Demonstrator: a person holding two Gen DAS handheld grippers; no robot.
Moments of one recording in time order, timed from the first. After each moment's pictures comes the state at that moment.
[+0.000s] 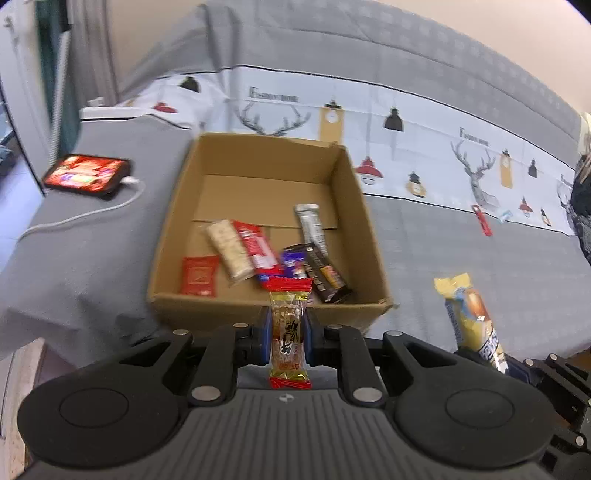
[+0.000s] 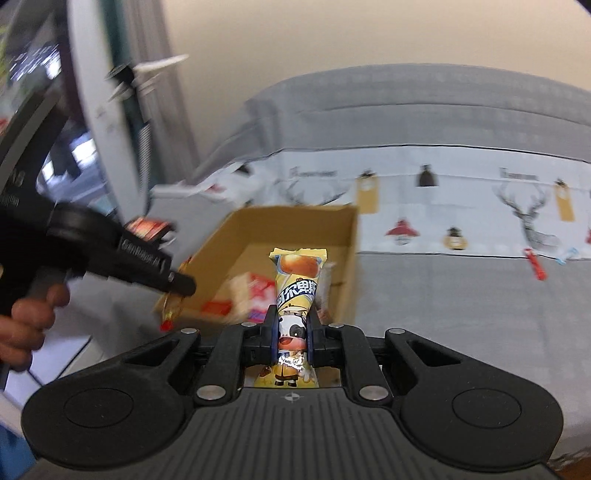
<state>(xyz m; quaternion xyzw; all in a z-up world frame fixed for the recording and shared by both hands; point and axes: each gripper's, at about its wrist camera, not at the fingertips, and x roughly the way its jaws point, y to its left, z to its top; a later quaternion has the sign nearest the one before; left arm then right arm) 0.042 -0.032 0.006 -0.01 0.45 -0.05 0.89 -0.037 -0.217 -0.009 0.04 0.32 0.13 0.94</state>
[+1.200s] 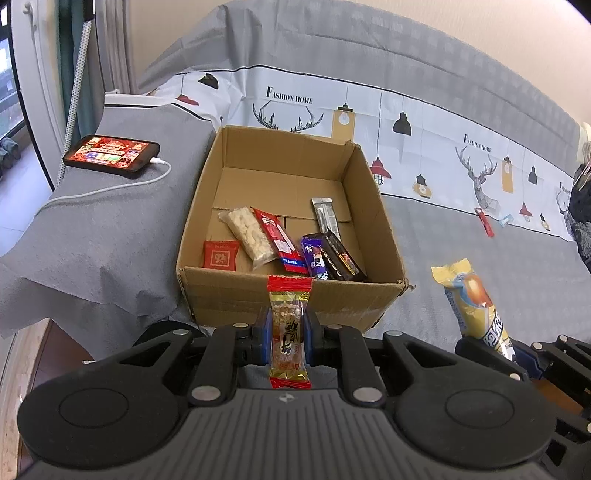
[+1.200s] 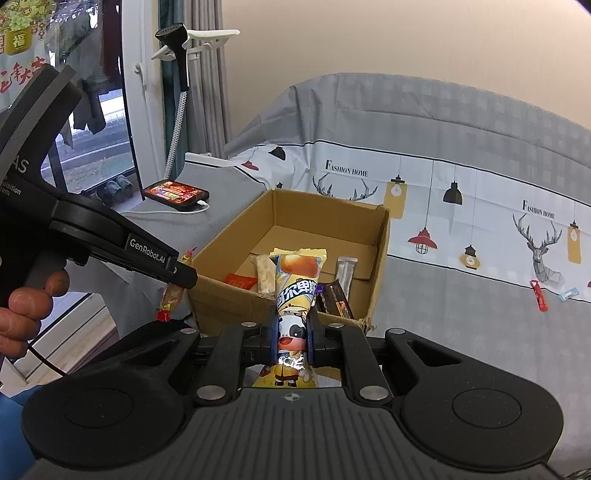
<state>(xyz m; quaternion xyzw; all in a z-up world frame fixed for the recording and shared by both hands) 0.015 -0.005 -0.007 -0.03 0.45 -0.05 0.89 -0.052 -0.181 -0.002 -0.02 0.32 0.14 0.94</state>
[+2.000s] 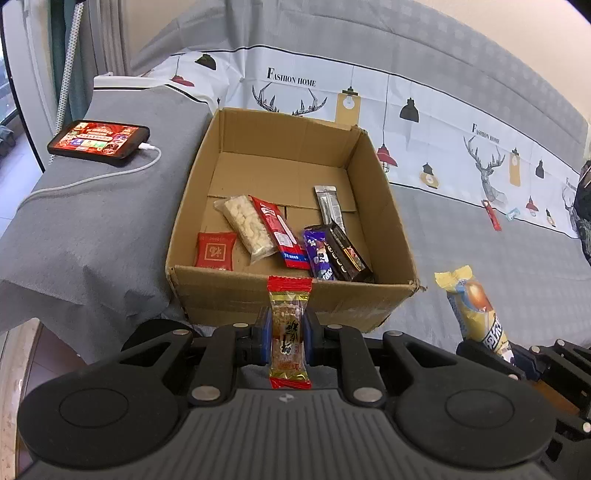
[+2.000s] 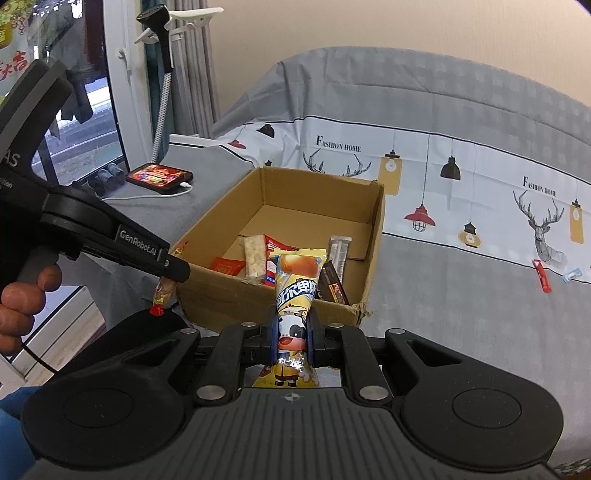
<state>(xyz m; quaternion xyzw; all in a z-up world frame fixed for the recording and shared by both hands) 0.047 -0.004 -0.026 -0.04 0.47 -0.06 0.88 -0.026 -0.179 -0.019 -0.02 0.35 0.13 0.93</state>
